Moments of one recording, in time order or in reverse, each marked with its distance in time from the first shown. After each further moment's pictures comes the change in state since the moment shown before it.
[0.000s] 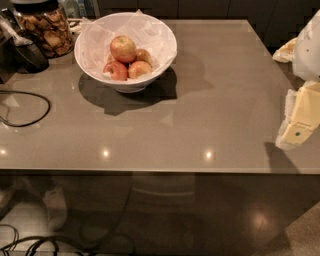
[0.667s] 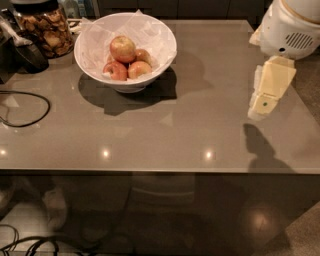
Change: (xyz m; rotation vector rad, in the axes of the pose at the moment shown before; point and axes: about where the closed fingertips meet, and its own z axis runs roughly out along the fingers) arm -0.041 -0.047 0.015 -0.001 0.014 -0.020
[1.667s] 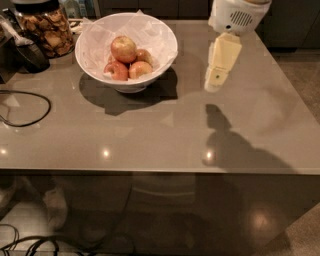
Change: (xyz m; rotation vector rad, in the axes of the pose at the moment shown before) arm -0.082 -0.053 0.022 0.011 -0.069 -0.072
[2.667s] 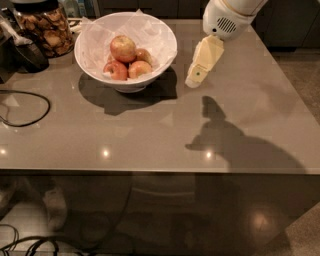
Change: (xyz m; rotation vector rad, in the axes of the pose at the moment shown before) arm -0.020 -0.025 0.027 0.045 -0.139 0.141
